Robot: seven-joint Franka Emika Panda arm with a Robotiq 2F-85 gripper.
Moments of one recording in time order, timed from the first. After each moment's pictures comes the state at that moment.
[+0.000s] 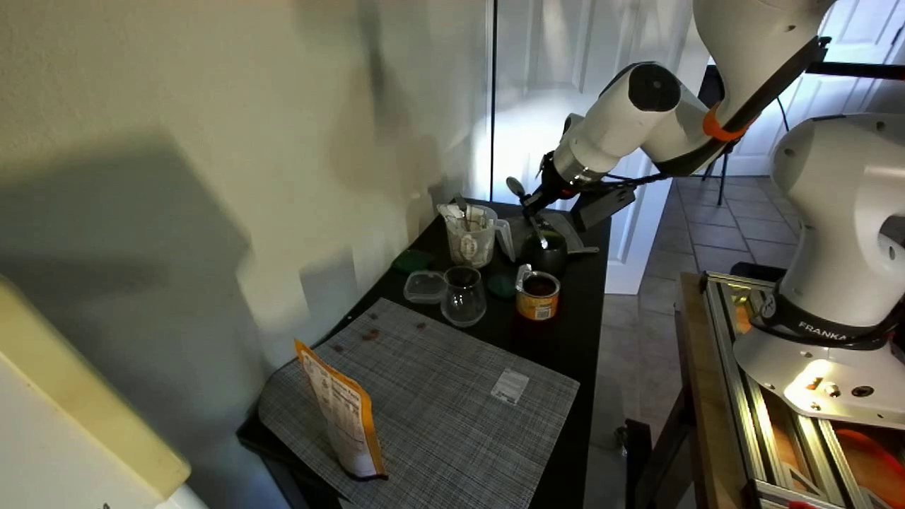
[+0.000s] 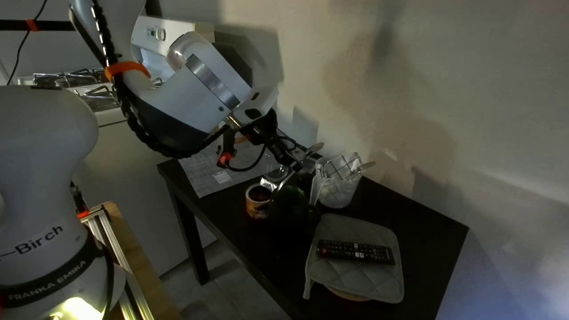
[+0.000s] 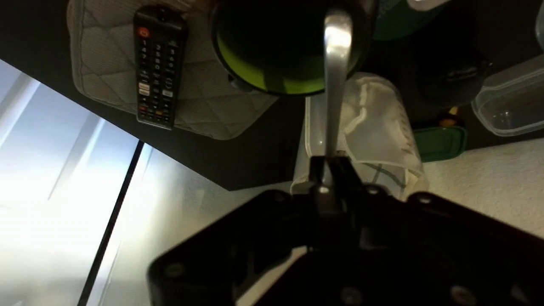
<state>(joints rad) 1.49 0.75 -1.83 -2.77 -1.27 3.57 1.74</state>
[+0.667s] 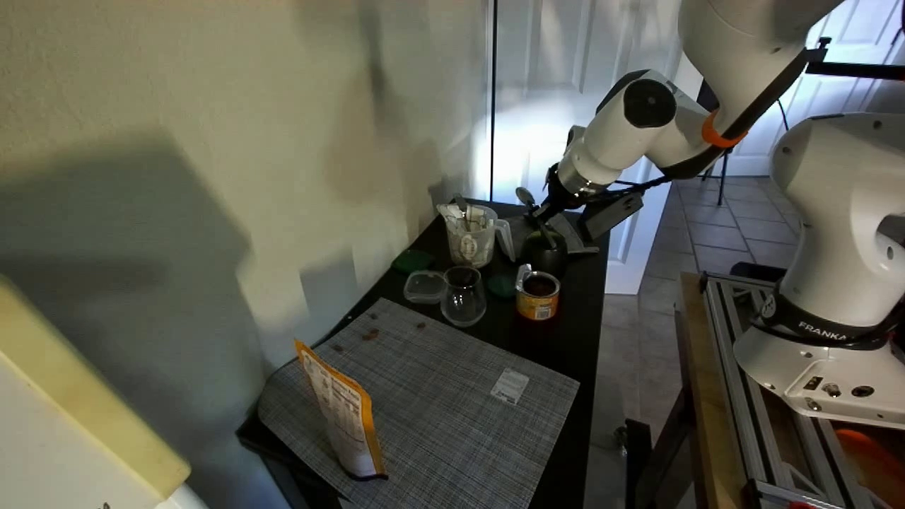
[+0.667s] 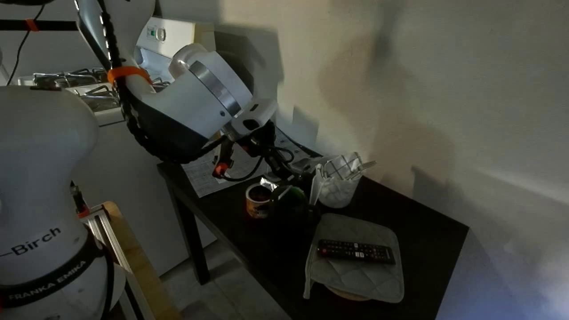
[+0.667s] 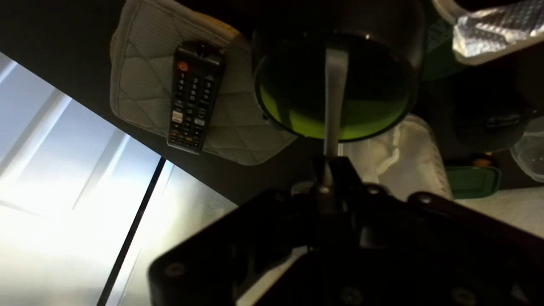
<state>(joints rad) 1.43 0.81 -1.76 -2.77 -1.32 3.56 1.80</state>
